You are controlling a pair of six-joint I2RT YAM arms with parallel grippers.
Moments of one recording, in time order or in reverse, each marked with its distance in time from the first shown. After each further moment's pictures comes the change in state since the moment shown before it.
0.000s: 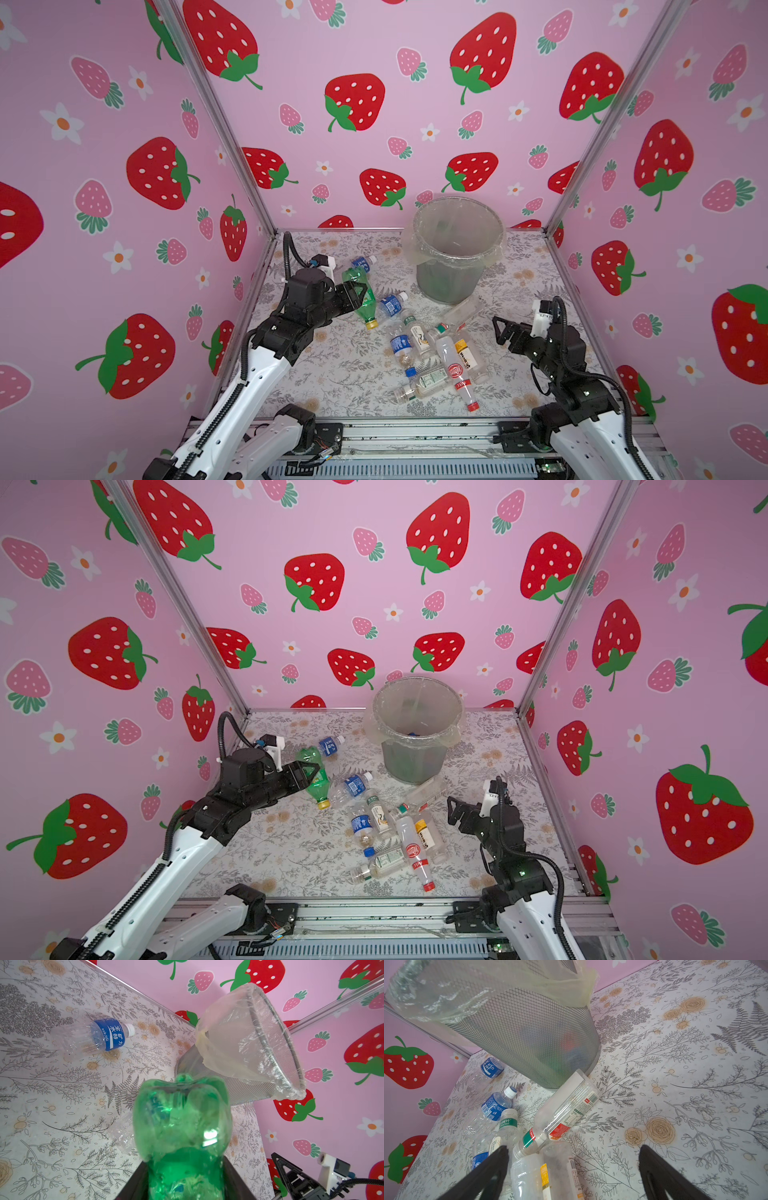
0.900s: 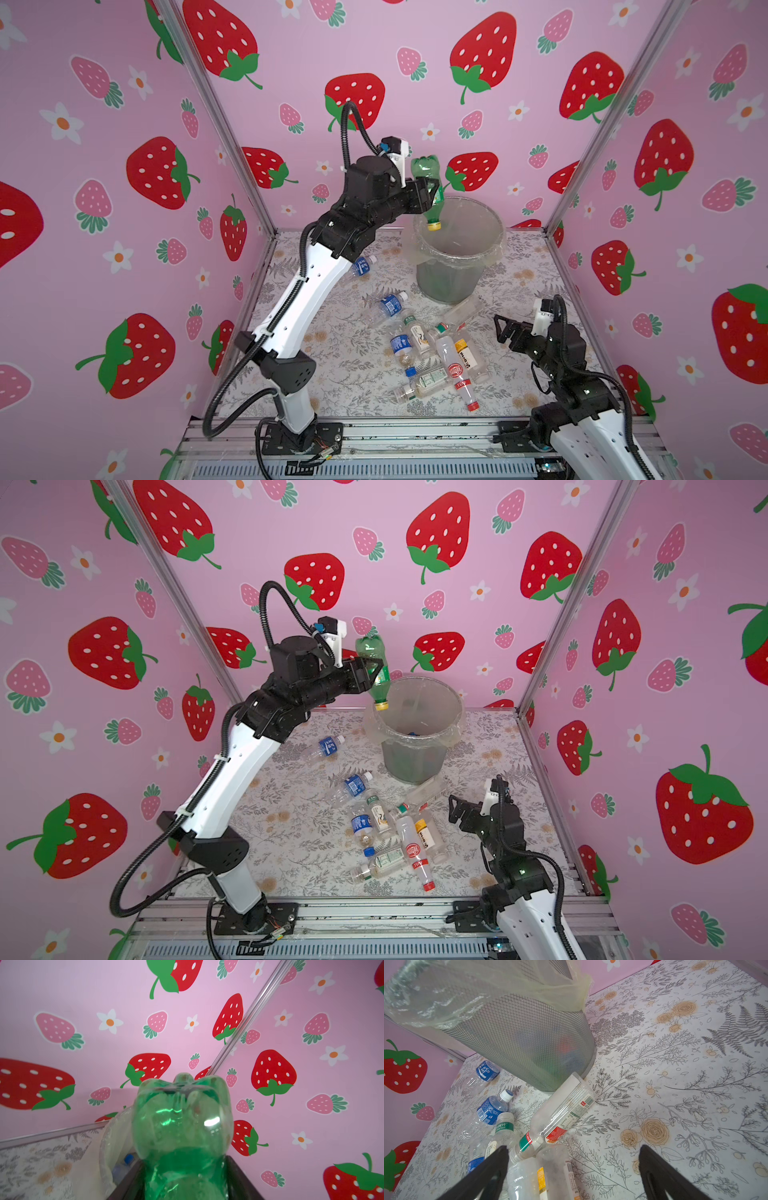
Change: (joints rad) left arm -0.274 0.956 1.487 -0.160 -0.113 0.222; right arm 0.000 0.012 0.016 -0.005 0.032 0.000
